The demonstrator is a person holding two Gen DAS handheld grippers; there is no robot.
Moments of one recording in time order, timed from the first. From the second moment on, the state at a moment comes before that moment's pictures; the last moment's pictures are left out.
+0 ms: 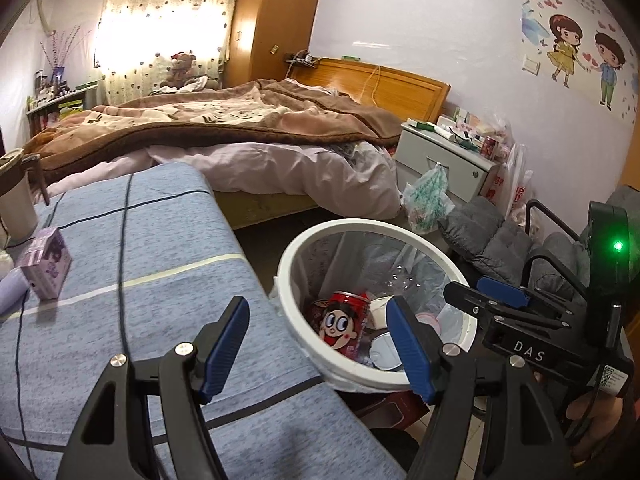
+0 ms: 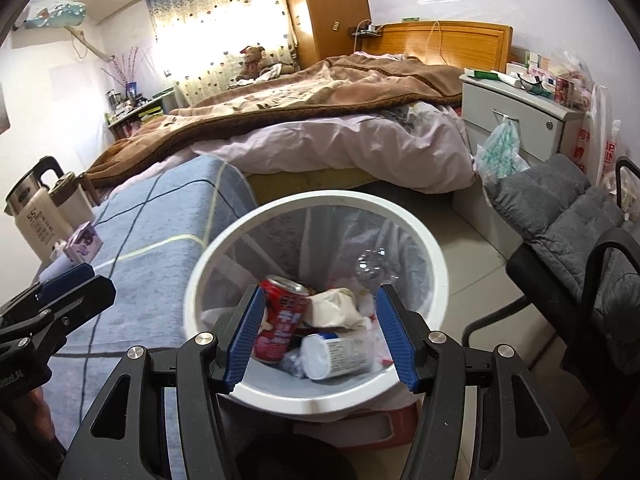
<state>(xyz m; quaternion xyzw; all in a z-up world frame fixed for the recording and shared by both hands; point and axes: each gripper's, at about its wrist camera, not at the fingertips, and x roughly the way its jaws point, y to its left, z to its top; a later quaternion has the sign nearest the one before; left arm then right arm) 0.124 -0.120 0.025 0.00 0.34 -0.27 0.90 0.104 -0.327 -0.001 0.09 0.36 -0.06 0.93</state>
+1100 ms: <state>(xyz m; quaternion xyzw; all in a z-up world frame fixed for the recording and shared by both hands) 0.123 0.030 0.019 -0.04 0.33 -0.14 0.93 0.147 -0.181 0.003 0.04 0.36 0.07 0.93</state>
